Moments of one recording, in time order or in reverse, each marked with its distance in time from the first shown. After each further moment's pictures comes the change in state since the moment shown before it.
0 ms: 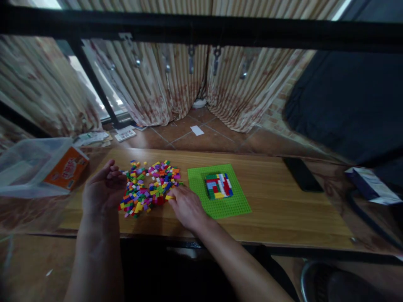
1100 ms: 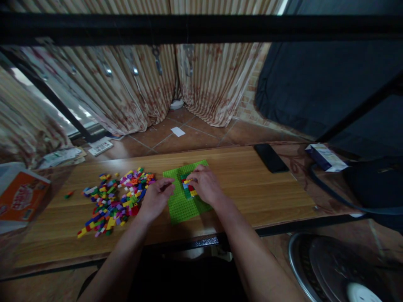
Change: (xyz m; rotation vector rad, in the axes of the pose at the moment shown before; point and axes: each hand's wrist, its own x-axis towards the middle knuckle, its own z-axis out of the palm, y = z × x) left_hand -0.044 -0.150 0.032 1.128 -0.732 0.182; right_hand -0.021 0.097 -0.091 -0.142 0.242 0.140
